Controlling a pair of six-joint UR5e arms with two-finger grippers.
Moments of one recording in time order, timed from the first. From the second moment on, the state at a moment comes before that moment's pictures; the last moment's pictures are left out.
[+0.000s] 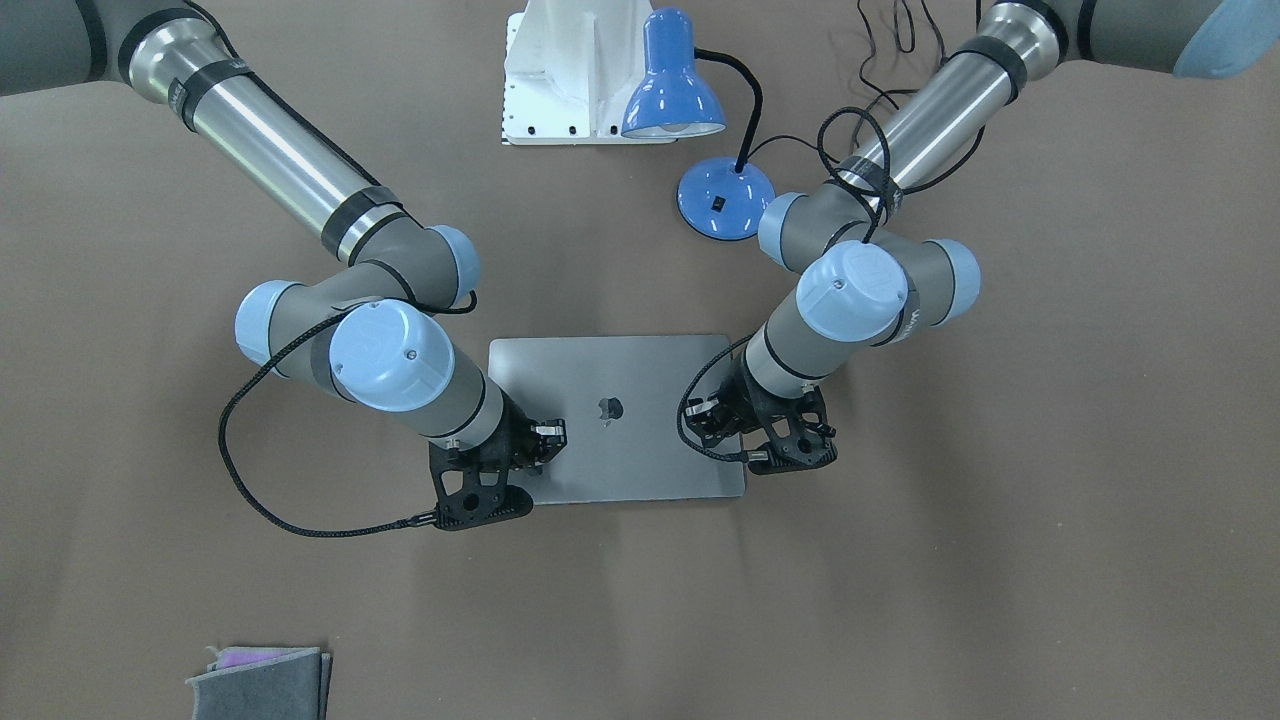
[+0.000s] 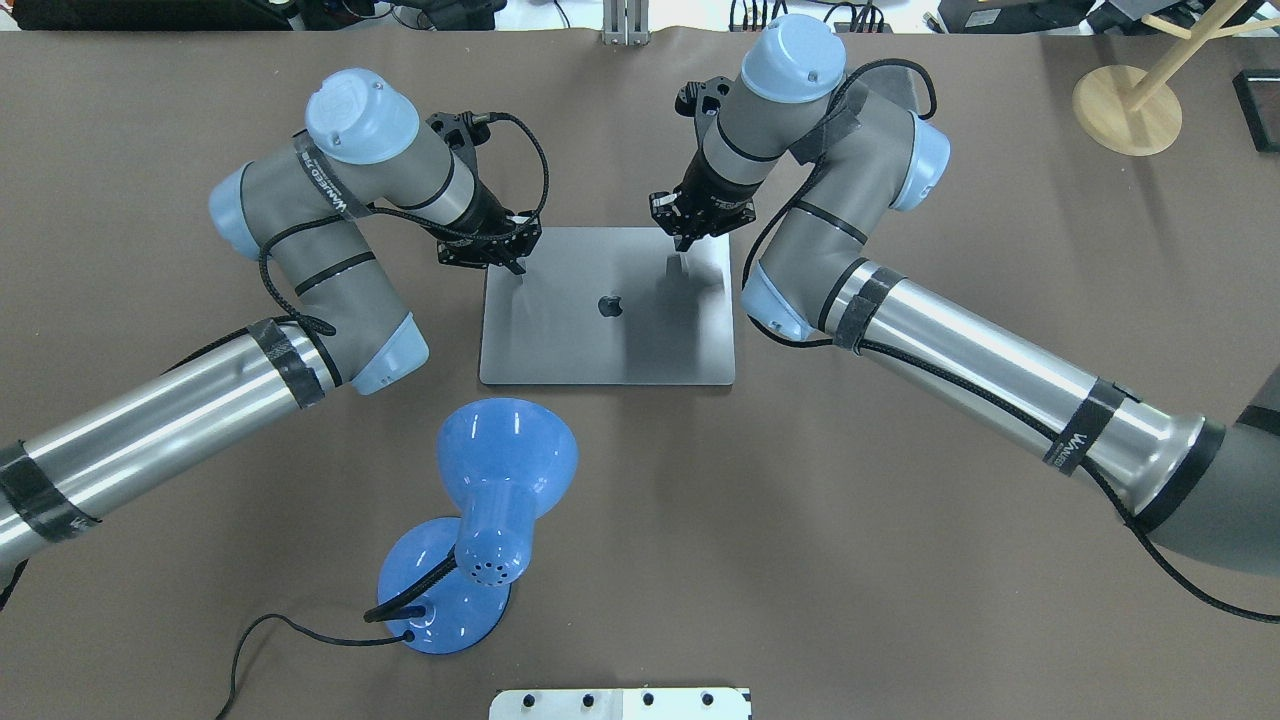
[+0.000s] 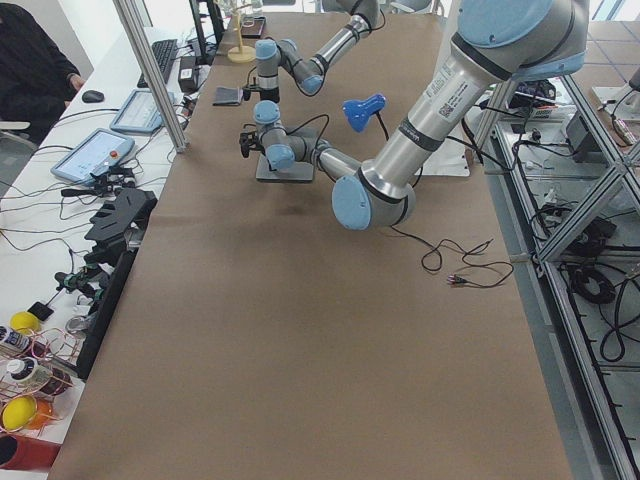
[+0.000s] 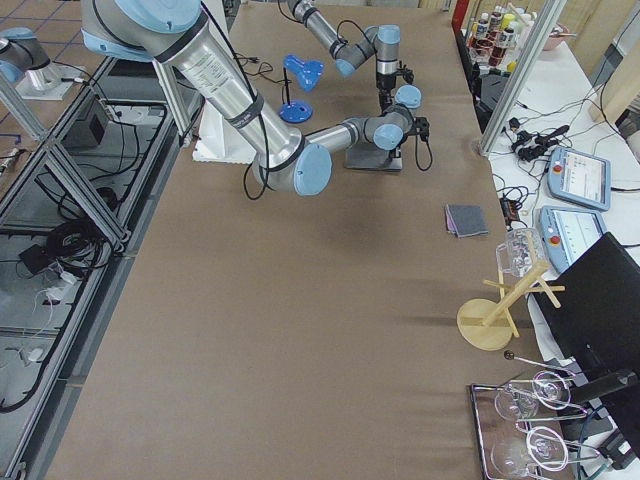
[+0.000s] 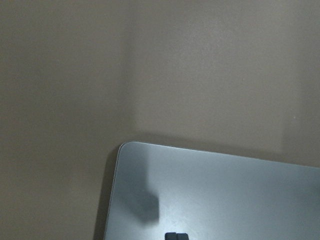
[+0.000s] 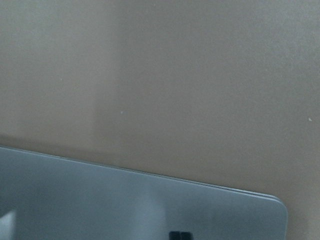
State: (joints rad) left arm -0.74 -2.34 -1.16 -2.20 -2.10 -1.33; right arm 0.77 -0.65 1.00 -1.02 2.21 1.01
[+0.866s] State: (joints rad) left arm -0.81 -2.36 -1.21 -2.21 -2.19 -1.35; right arm 0.91 -0.67 1.04 -1.03 2.37 1.01
